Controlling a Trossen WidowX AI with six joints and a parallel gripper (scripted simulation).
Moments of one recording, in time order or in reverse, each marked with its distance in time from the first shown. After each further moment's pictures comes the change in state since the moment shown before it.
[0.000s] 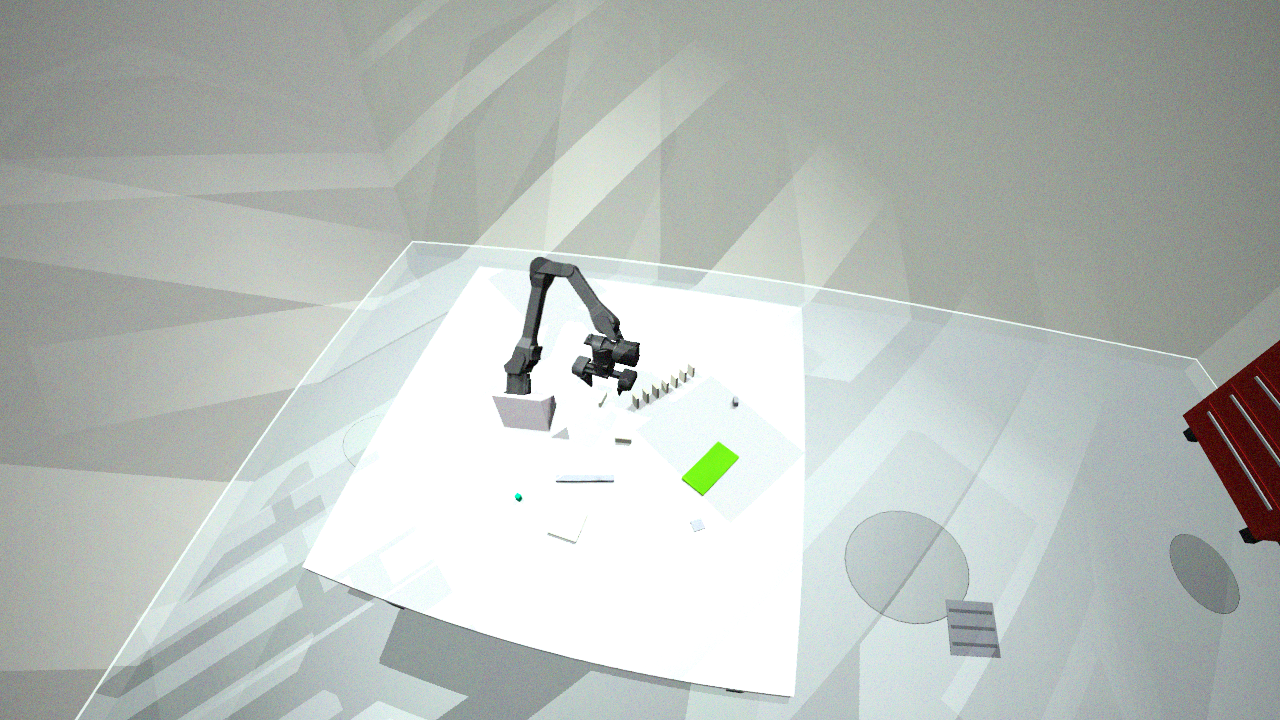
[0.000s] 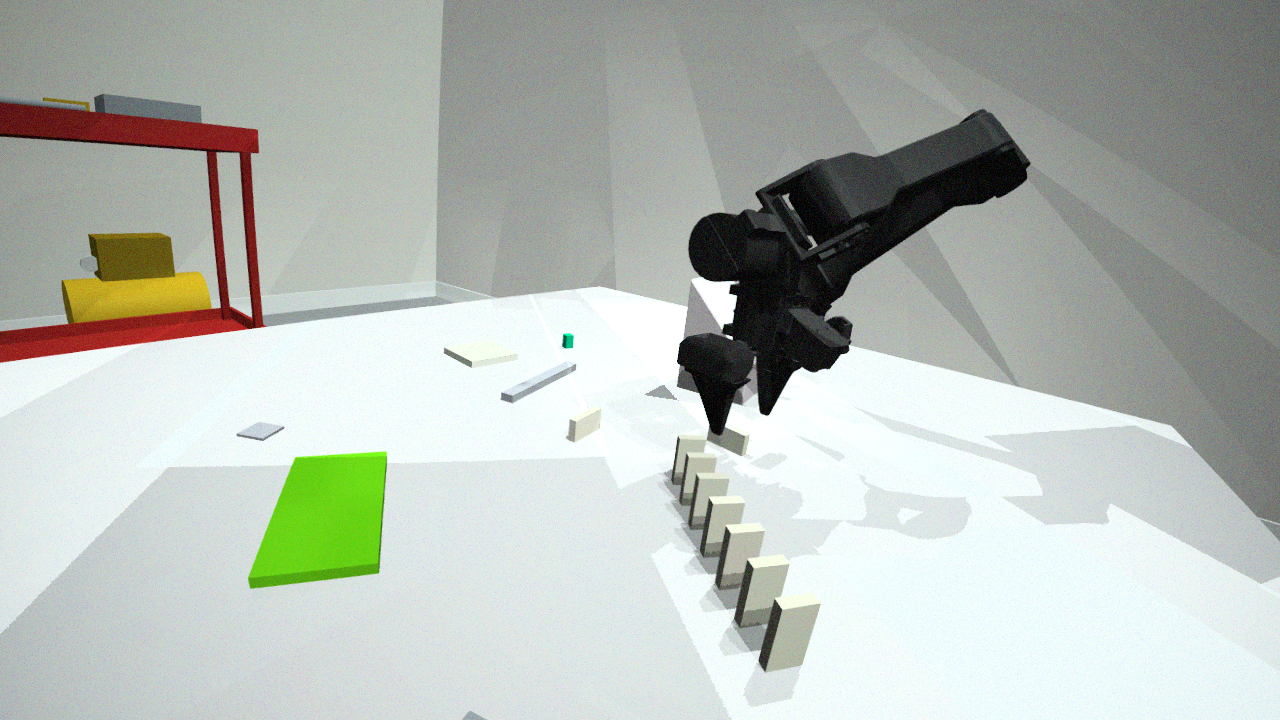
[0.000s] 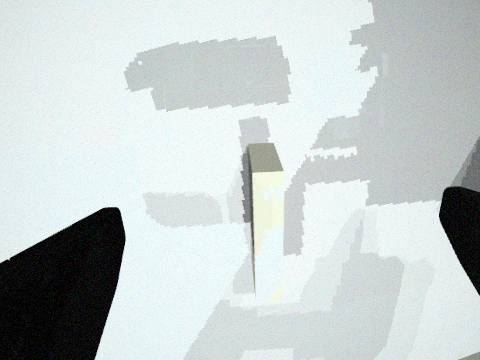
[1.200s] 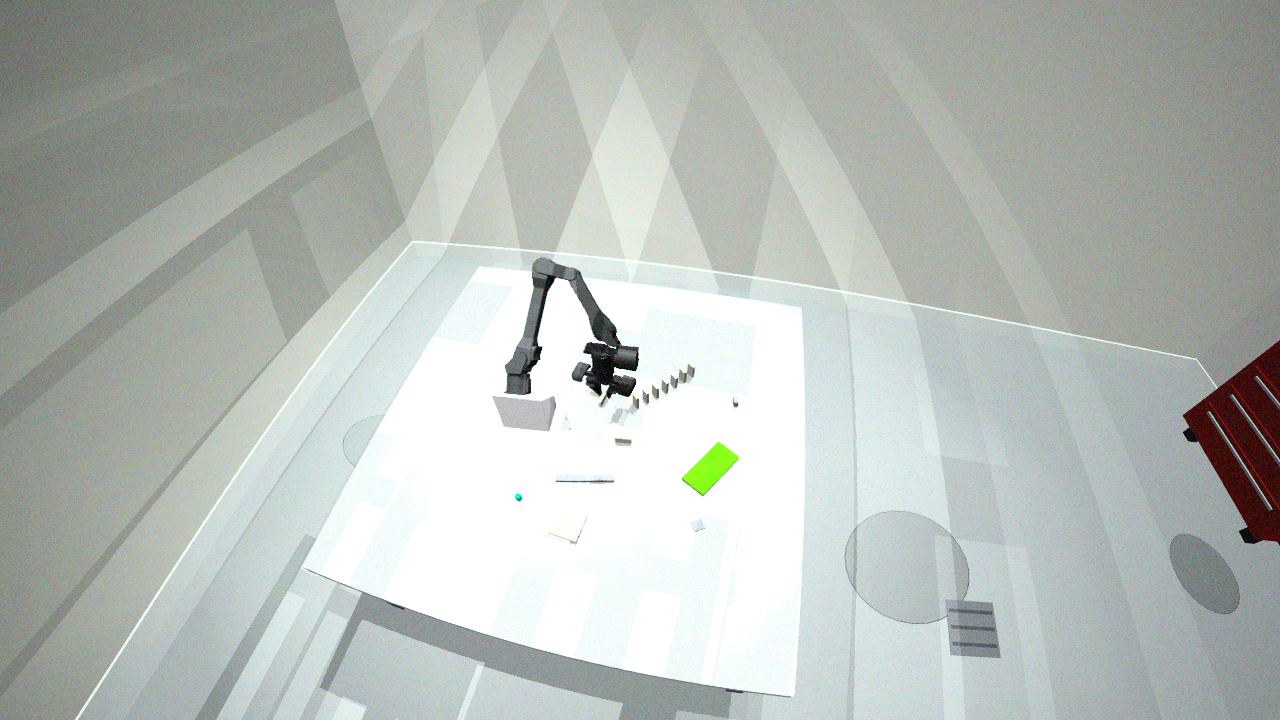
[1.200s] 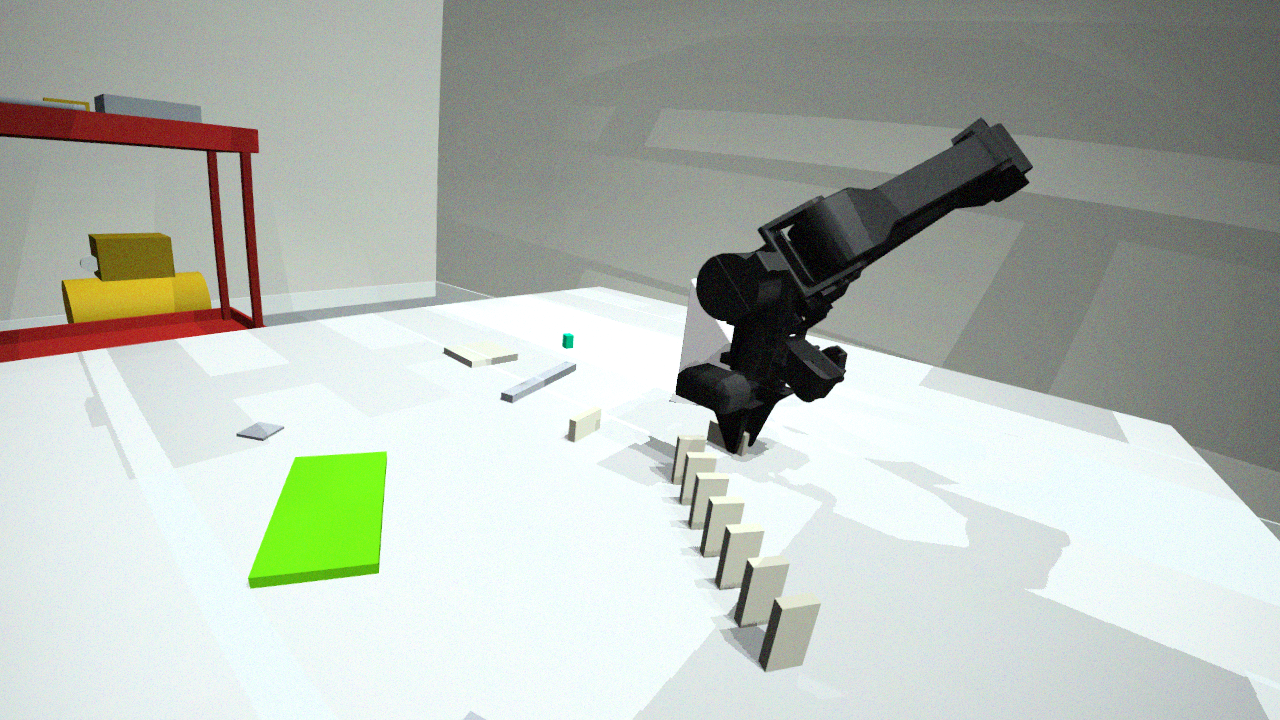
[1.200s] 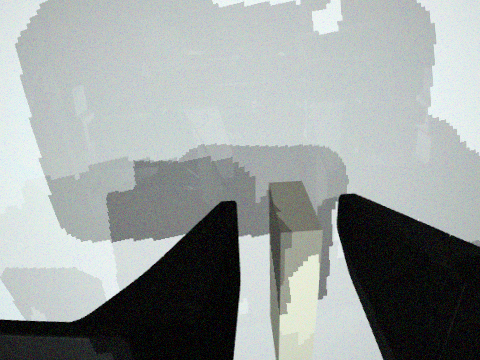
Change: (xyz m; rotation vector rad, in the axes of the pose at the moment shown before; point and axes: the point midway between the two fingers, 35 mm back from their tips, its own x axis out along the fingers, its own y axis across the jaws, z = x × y) arm 0.031 0.004 0.001 0.005 -0.005 0.005
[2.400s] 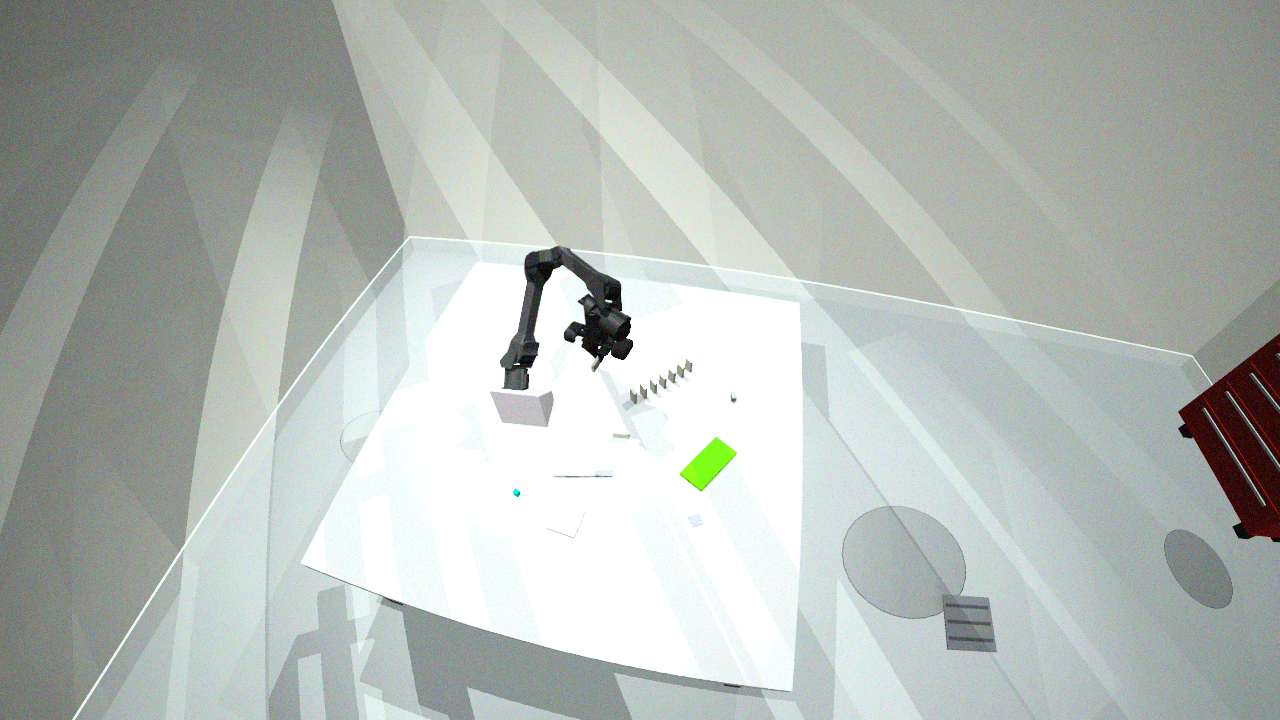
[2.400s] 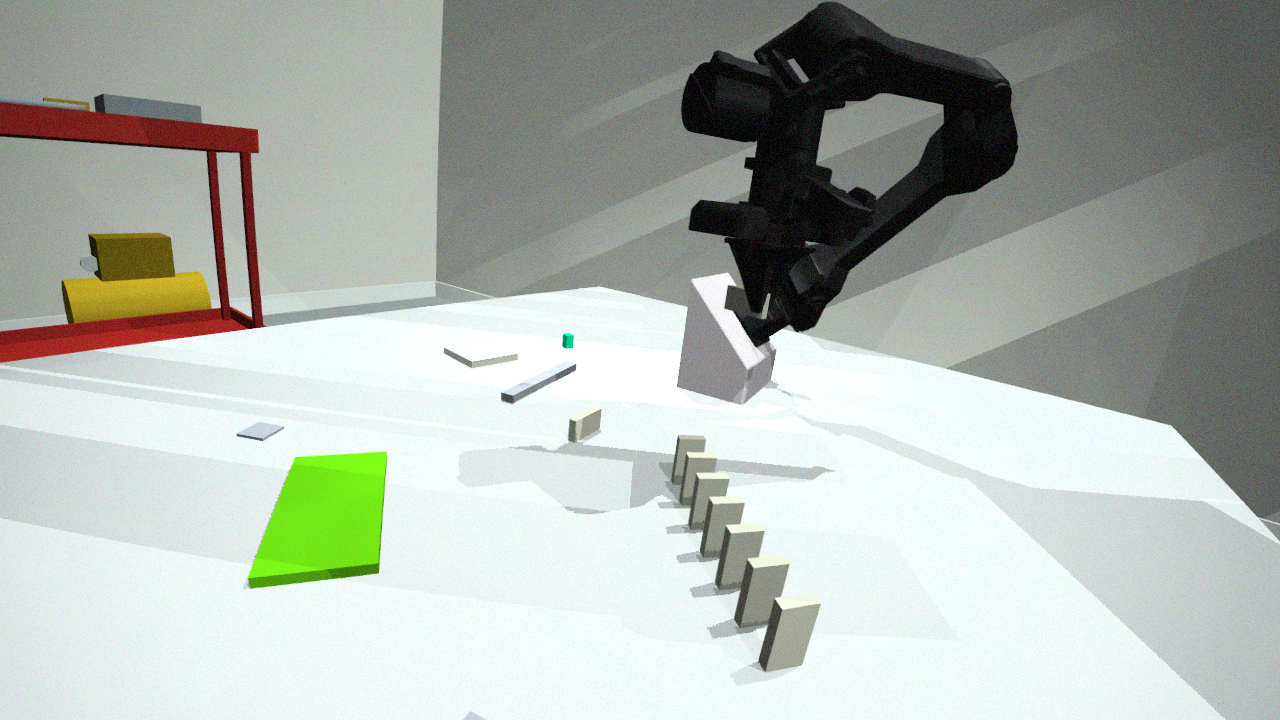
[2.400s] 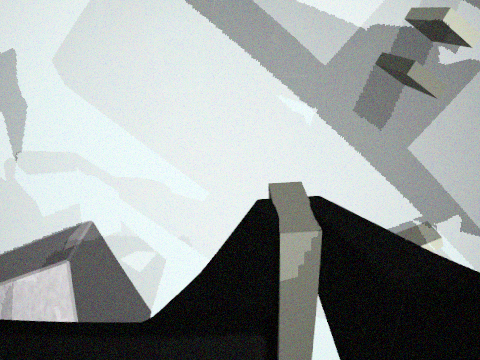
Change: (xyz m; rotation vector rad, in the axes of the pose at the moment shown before) arm -0.152 -0.002 -0.006 0.063 0.000 -0.006
